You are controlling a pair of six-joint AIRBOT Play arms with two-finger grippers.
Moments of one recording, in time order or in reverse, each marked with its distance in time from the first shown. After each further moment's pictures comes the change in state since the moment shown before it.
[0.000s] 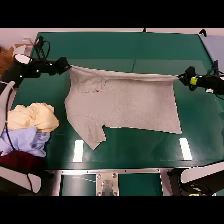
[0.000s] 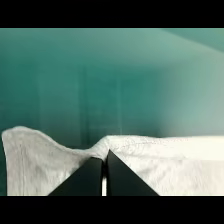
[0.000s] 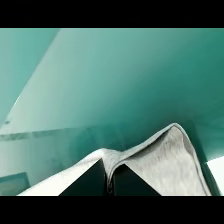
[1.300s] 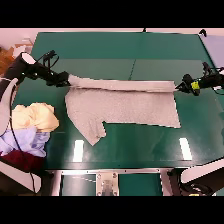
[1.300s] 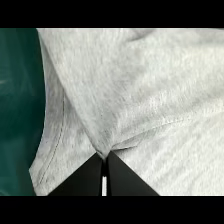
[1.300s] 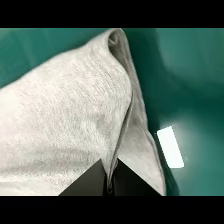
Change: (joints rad) left arm -0.002 -0.048 0.076 0.386 -0.427 -0.174; right arm 0.003 -0.022 0.138 -0.507 0.380 0.207
